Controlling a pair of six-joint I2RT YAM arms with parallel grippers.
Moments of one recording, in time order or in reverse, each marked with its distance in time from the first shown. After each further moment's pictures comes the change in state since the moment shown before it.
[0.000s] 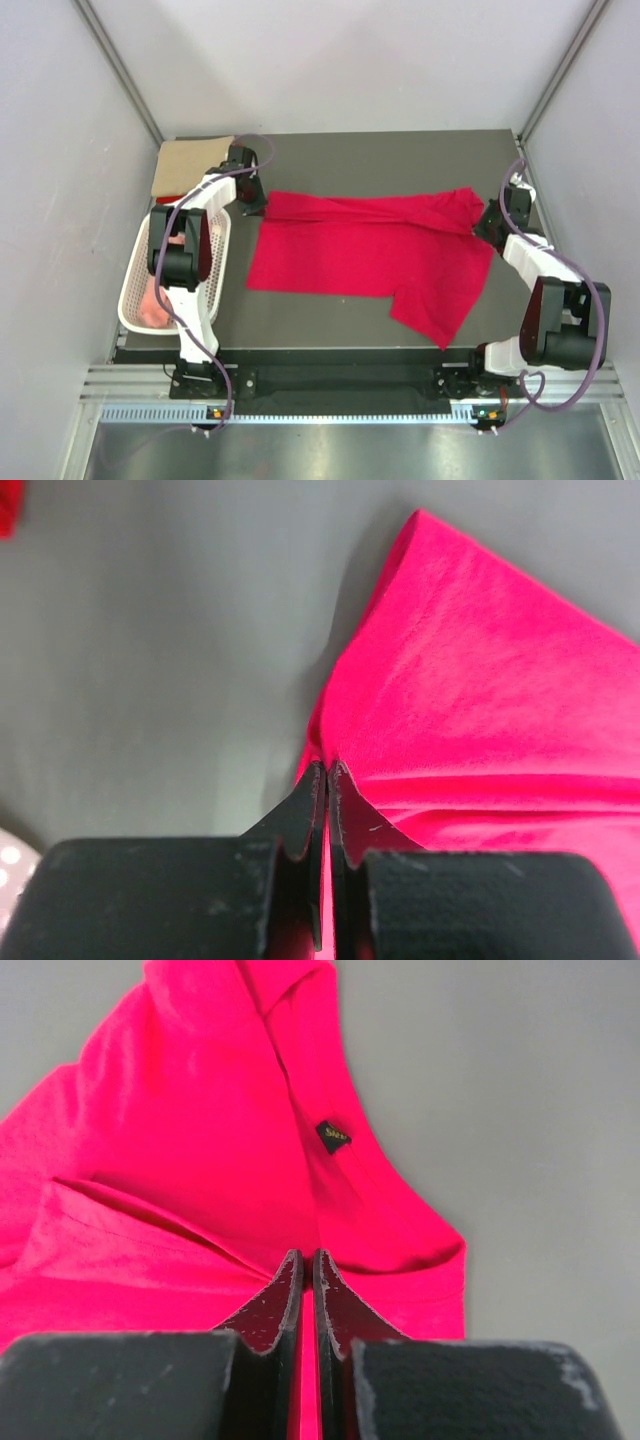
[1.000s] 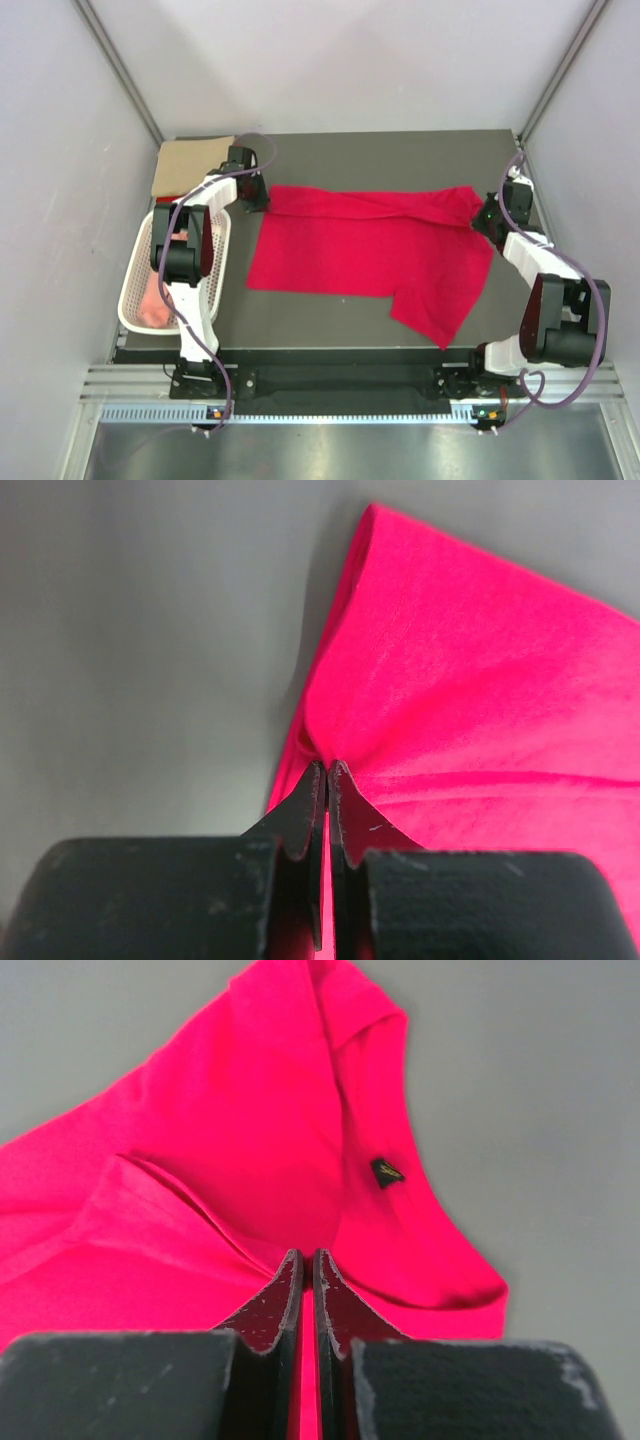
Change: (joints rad) left arm 0.010 0.045 0.024 0.105 0.079 0.023; right arm 0.000 0.013 0.031 0.060 -0.085 -0.020
